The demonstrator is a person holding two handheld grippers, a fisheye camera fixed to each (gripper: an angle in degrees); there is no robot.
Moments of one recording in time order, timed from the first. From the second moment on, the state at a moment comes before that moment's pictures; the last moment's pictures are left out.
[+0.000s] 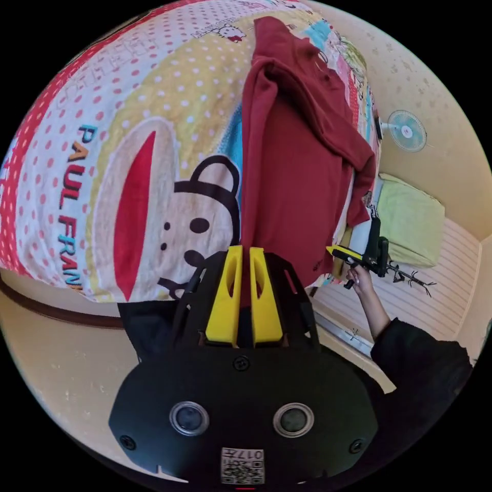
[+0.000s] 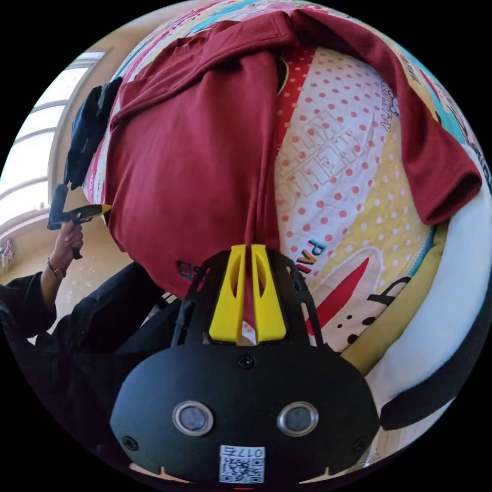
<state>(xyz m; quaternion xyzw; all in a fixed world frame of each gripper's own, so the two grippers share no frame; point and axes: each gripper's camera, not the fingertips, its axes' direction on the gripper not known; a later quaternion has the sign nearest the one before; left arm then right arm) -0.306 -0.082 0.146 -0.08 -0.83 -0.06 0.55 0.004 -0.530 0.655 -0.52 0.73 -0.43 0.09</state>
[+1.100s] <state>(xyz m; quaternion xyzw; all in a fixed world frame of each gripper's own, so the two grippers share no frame) -0.266 -0.047 0.074 -0.04 -0.77 -0.09 0.63 -0.054 -0.528 0.711 -0.27 0.78 -0.54 0.19</state>
